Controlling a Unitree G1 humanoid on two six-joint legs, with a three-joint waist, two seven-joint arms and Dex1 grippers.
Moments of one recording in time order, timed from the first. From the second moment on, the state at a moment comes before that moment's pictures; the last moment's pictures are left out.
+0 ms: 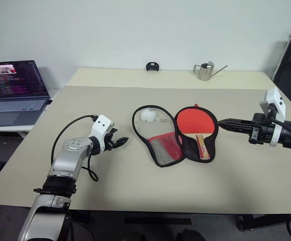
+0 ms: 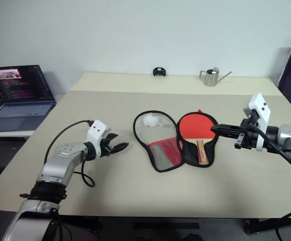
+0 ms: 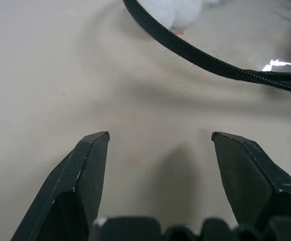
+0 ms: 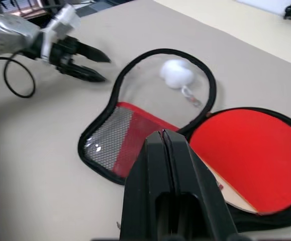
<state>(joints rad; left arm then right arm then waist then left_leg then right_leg) -0.61 0.56 -0.04 0.40 -0.15 0.36 -0.73 -0.48 -0.93 -0.26 -0.31 0.69 0.92 0.96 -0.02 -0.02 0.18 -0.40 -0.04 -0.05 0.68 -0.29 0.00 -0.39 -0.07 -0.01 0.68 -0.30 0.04</state>
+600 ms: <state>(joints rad) -0.72 0.36 -0.10 0.58 -0.10 0.28 -0.76 -0.43 -1.02 -0.30 -0.31 0.74 0.90 1.04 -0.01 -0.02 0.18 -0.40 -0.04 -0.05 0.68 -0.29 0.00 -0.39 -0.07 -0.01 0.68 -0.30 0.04</state>
